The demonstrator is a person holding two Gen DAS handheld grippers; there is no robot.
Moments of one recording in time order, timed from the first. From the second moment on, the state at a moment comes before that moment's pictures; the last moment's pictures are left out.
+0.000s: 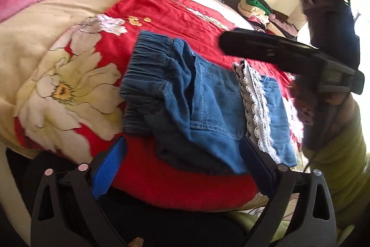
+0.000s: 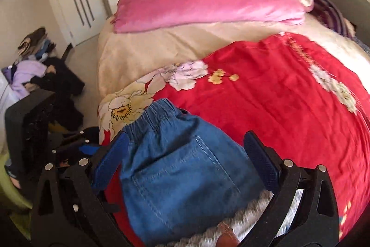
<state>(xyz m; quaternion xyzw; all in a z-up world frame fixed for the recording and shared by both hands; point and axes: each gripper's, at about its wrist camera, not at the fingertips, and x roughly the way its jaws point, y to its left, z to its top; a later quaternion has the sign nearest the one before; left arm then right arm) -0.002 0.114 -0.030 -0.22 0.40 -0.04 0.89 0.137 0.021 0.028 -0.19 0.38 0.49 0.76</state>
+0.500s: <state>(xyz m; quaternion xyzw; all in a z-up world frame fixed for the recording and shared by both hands) 0.013 0.116 -0.048 -0.23 0.41 -0.06 0.88 0.144 0.090 -0.026 -0.24 0.44 0.53 0.69</state>
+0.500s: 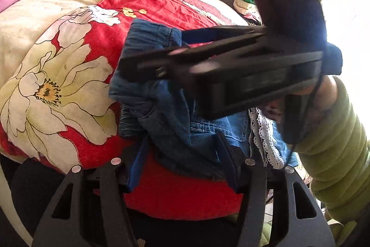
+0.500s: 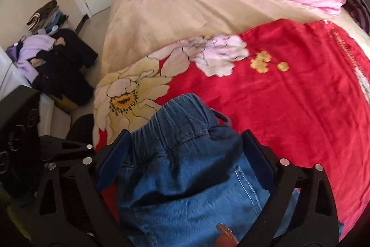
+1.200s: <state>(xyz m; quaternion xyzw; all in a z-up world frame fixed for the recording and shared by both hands) 0.031 0.101 -0.030 -0.24 0.39 -0.10 0.88 0.157 -0.002 0.030 -0.09 0.39 0.59 0.70</state>
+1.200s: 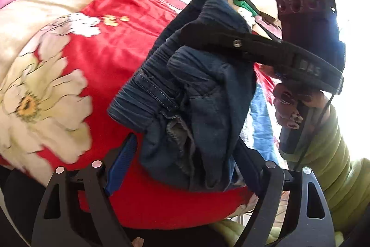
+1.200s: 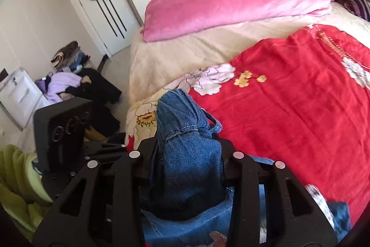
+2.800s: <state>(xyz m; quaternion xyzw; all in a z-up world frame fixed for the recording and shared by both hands) 0.046 -0.017 -0.007 -0.05 0.40 -0.14 0.90 0.170 -0.143 0.014 -0.11 0.42 0.39 0.81</state>
